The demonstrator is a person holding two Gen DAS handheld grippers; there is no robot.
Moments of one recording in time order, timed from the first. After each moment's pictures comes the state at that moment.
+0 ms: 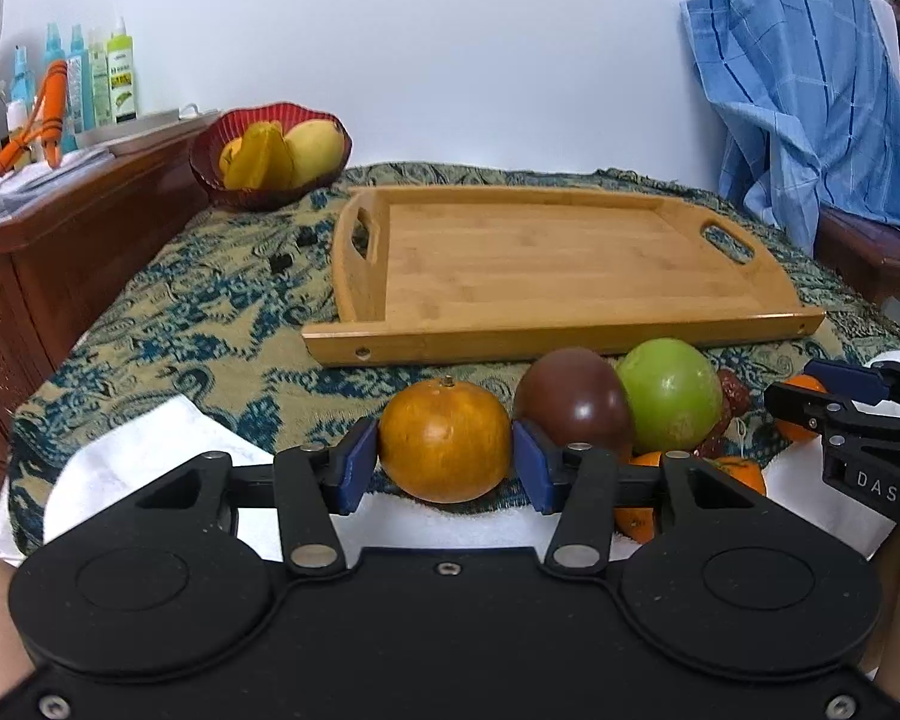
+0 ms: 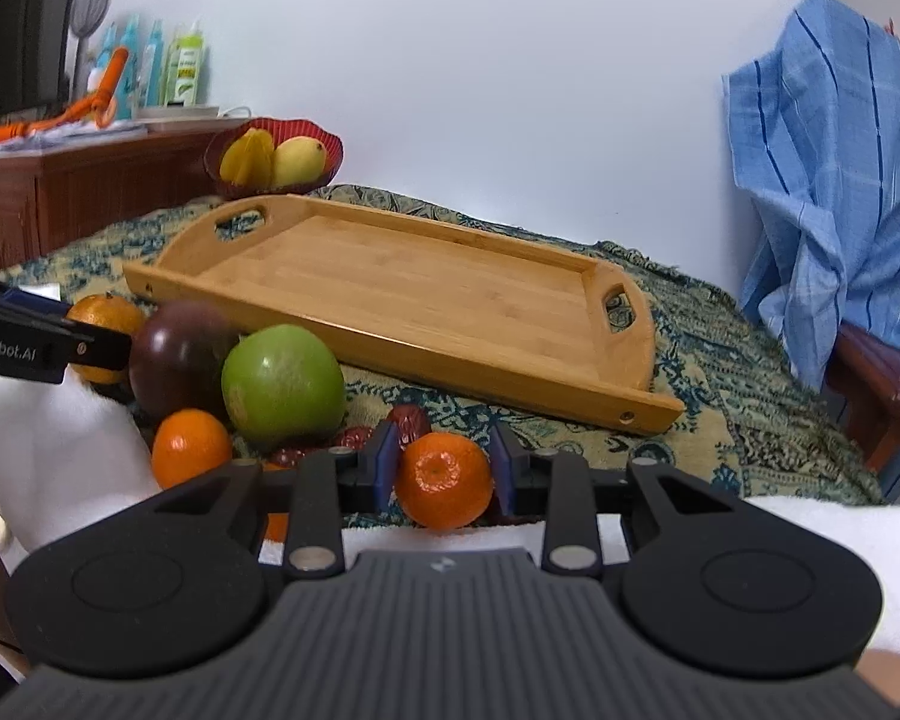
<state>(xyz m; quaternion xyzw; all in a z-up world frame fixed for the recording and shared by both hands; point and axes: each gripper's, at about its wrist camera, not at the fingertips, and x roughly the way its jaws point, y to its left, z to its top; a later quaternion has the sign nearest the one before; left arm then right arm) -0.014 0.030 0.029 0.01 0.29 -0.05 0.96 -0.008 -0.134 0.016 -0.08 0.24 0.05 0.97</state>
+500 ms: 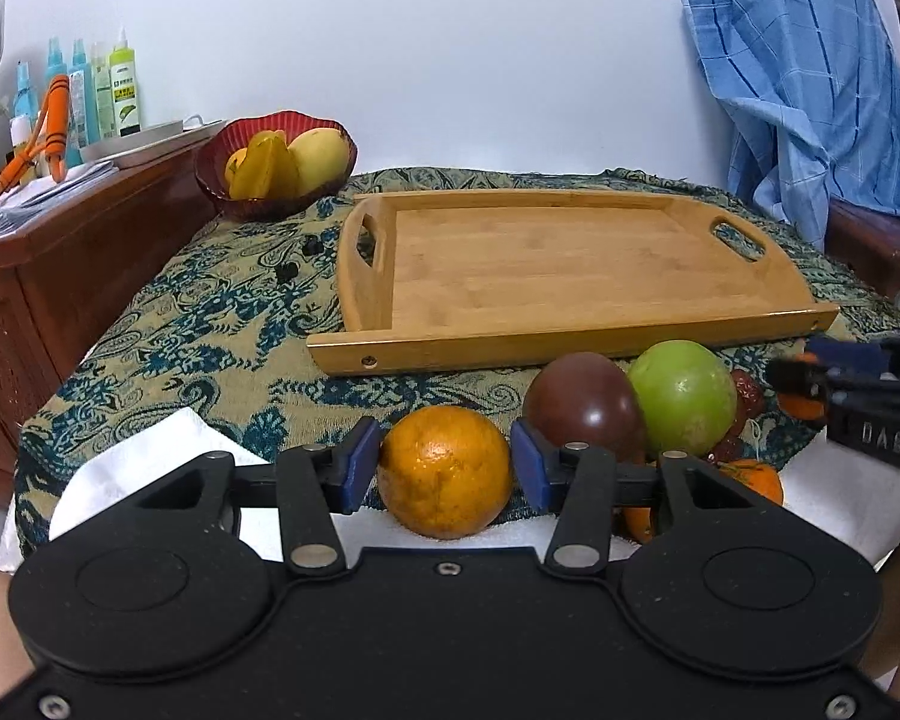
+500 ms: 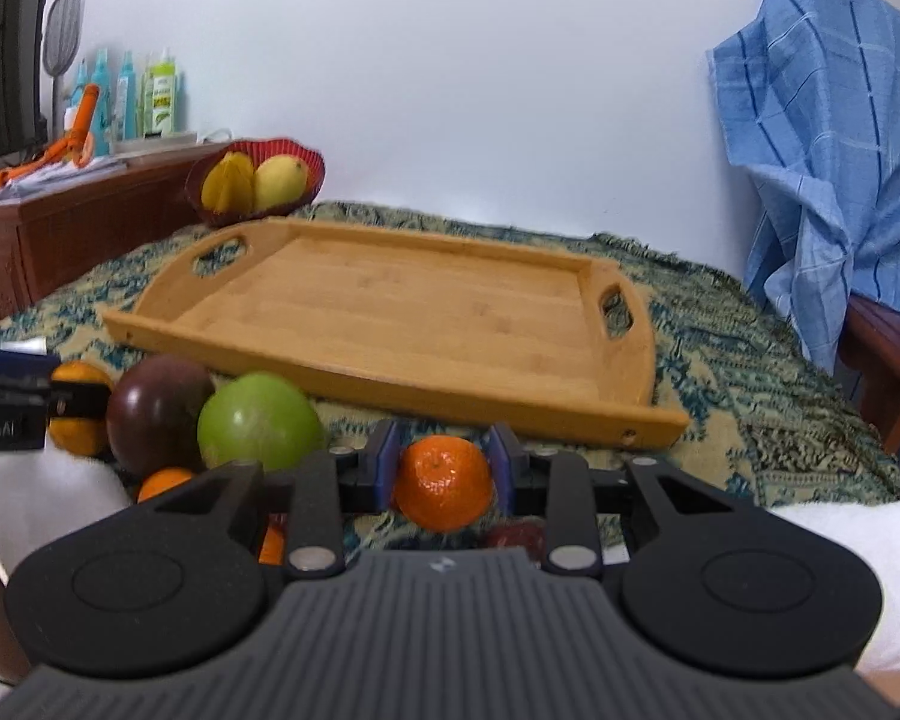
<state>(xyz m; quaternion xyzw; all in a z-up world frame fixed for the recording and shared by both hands) -0.009 0.026 0.026 0.02 0.29 -0.04 0.96 0.011 -0.142 0.018 -0.05 0.25 0.05 0.96</state>
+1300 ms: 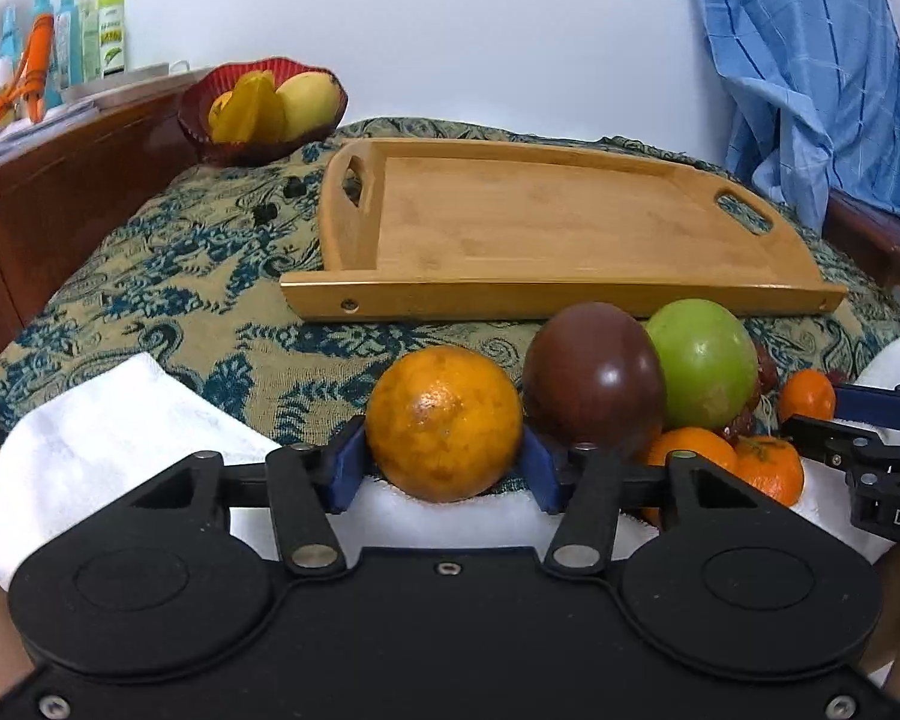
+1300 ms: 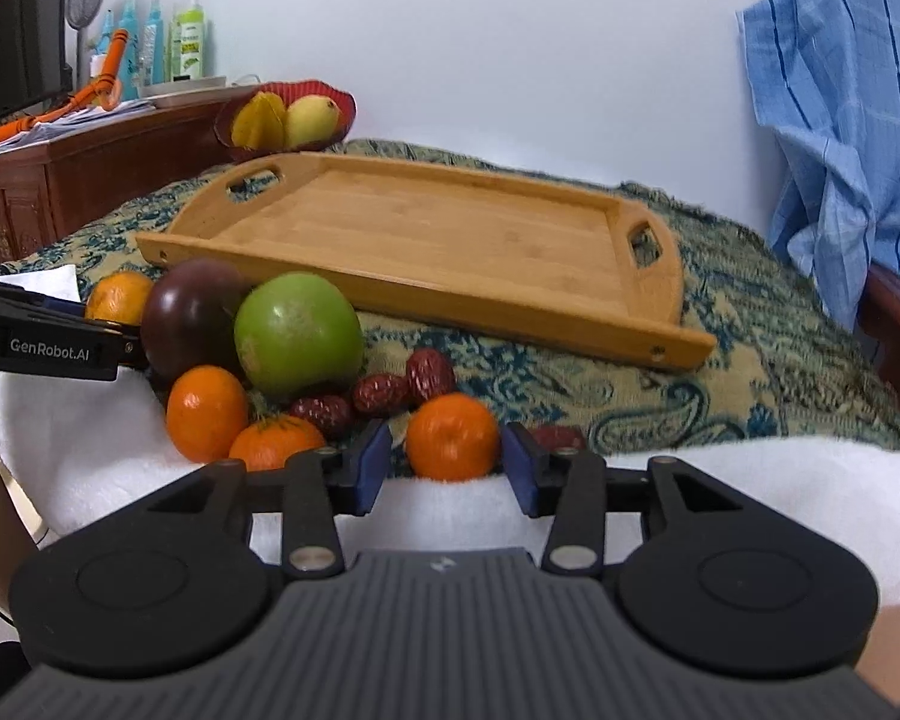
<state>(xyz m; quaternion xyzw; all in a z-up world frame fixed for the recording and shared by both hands) 0.010 0.030 -0.001 0.00 0.32 -0.05 0.95 -0.006 -0.139 0.002 -0.05 0.30 0.07 0.95</state>
